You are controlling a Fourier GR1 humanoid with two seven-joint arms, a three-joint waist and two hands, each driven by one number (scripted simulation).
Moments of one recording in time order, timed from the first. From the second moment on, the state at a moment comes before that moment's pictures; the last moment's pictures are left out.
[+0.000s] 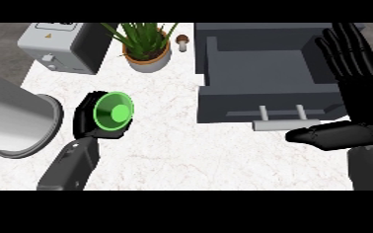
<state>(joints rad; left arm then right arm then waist) -0.56 0.16 0.38 -0.31 0.05 -0.14 -1.10 -0.27 -0.21 -0.14 -1.86 -0.14 0.19 0.12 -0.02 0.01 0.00</state>
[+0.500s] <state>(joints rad) -0.70 0.09 0.30 -0.51 0.05 -0.14 -0.97 -0.25 -0.23 -0.16 -1.86 -0.13 0.19 0.12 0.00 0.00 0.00</state>
